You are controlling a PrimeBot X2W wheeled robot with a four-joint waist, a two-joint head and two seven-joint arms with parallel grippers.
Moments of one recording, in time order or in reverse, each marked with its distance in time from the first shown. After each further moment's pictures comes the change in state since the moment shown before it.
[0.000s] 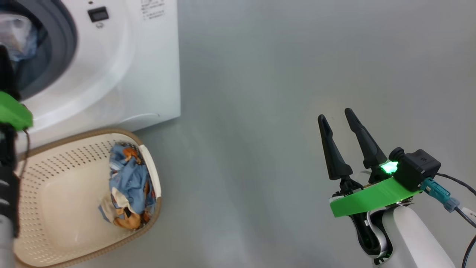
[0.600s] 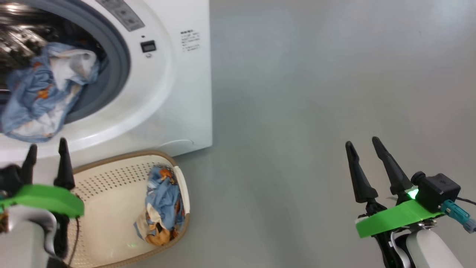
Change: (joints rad) left arm 0.534 -0.089 0.037 -0.413 -0.058 0.000 -0.003; right arm 0.117 -0.068 -0.063 0.020 0.000 0.000 0.000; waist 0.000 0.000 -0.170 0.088
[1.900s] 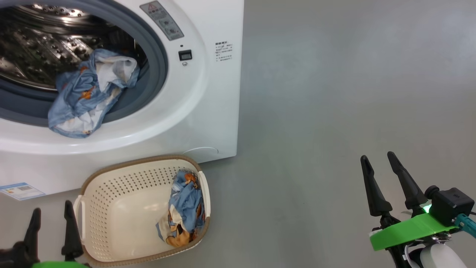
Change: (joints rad) left arm 0.466 -0.170 0.221 -0.449 0.173 0.002 0.000; right arm 0.082 -0.040 -0.042 -0.016 0.000 0.000 0.000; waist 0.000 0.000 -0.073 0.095
